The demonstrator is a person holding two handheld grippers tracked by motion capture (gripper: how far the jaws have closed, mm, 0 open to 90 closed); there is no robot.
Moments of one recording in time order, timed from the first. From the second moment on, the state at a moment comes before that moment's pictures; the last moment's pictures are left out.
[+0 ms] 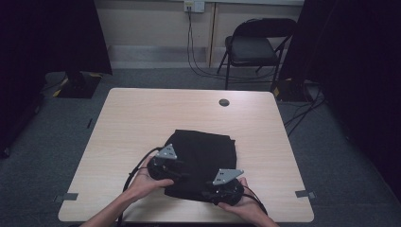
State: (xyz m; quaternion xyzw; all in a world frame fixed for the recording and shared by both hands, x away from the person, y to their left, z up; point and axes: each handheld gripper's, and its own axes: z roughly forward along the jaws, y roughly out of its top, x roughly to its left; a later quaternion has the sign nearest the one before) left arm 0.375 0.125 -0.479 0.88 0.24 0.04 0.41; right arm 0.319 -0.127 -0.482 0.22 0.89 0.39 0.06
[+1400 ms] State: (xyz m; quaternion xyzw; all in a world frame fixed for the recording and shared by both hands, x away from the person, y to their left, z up) left arm 0.387 0.104 -0.488 0.87 0.27 0.04 0.41; right arm 0.502 -0.096 -0.493 0.32 0.87 0.38 0.08
